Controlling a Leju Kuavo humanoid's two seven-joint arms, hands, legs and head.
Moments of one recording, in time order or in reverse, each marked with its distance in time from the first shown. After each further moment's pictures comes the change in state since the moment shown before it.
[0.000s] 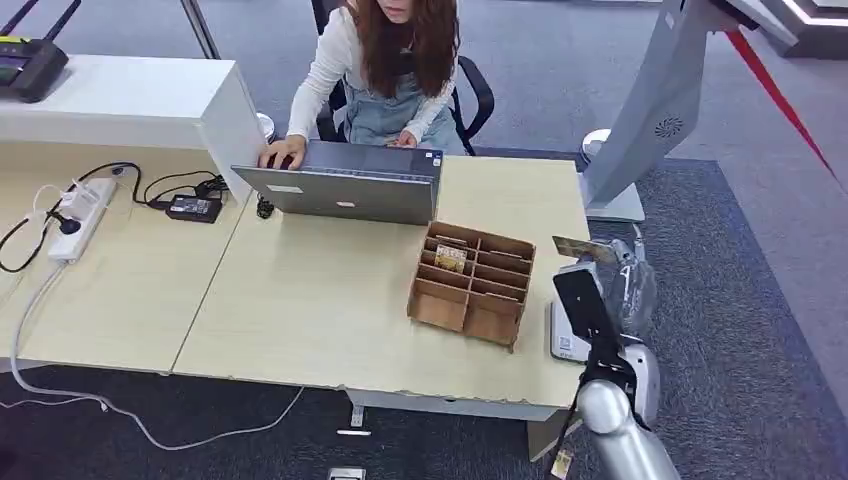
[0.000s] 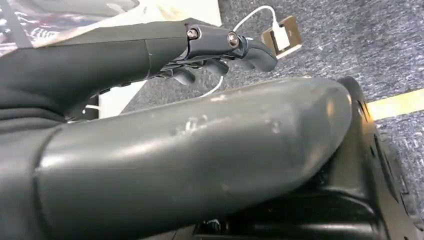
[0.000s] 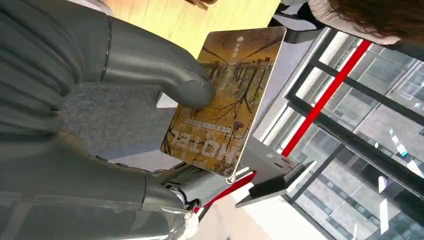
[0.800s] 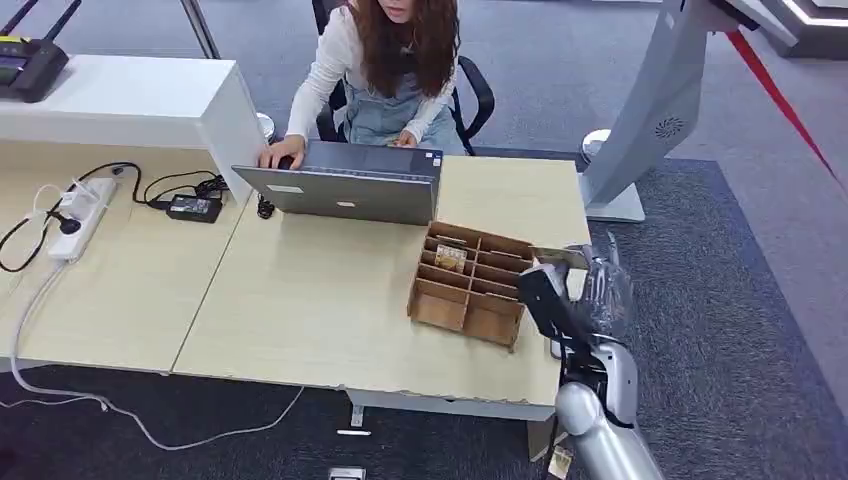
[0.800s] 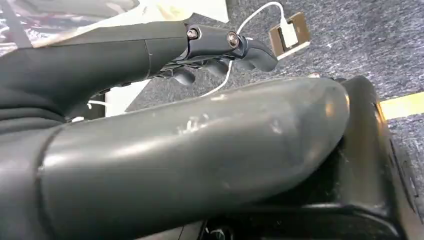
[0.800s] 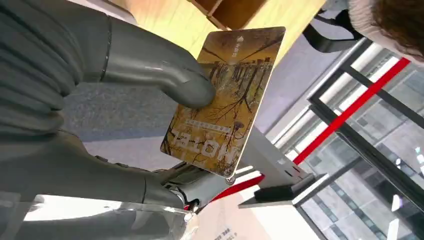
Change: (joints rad) left arm 0.002 0.000 0.013 0.000 -0.006 0.002 0.025; right arm -0.029 0.021 0.054 0.088 0.182 -0.005 0.130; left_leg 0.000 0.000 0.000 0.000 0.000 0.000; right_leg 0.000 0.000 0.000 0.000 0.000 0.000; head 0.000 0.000
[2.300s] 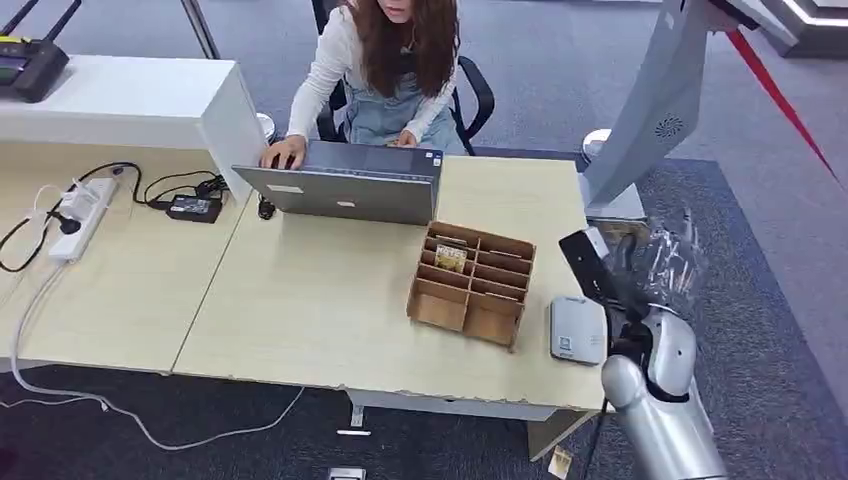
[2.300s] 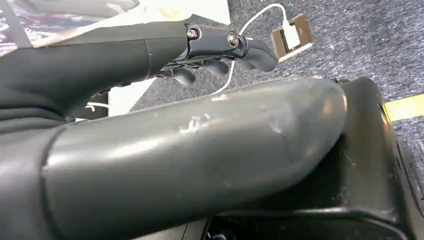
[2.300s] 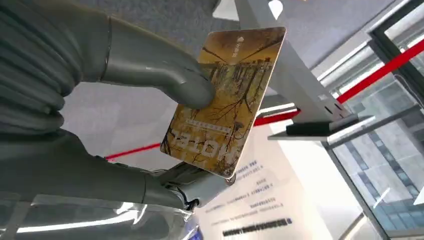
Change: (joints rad) left arm 0.000 -0.001 0.001 0.000 -0.016 -0.002 0.006; right arm -0.077 -0.121 -0.080 -0.070 0.255 0.090 0.232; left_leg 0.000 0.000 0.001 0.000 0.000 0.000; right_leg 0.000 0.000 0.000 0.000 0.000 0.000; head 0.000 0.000
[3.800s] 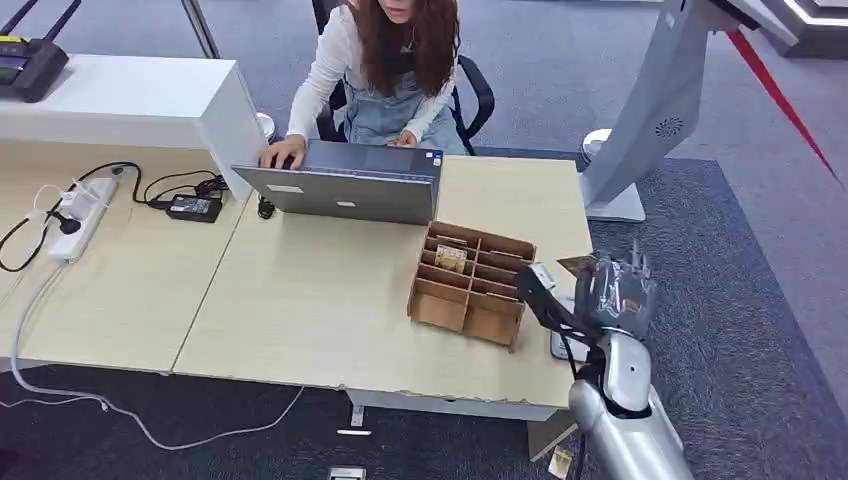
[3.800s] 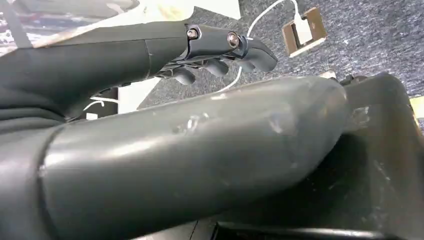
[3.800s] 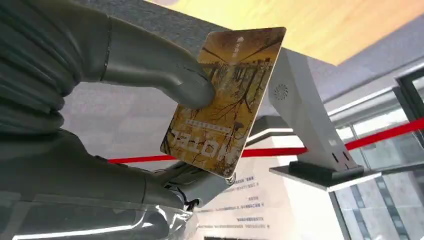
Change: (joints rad) left arm 0.001 0.001 0.000 0.000 0.019 -0.006 0.045; right arm 0.033 0.049 0.105 0.140 0.127 0.039 0.066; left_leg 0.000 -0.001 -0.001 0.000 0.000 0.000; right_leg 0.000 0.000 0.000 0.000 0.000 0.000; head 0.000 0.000
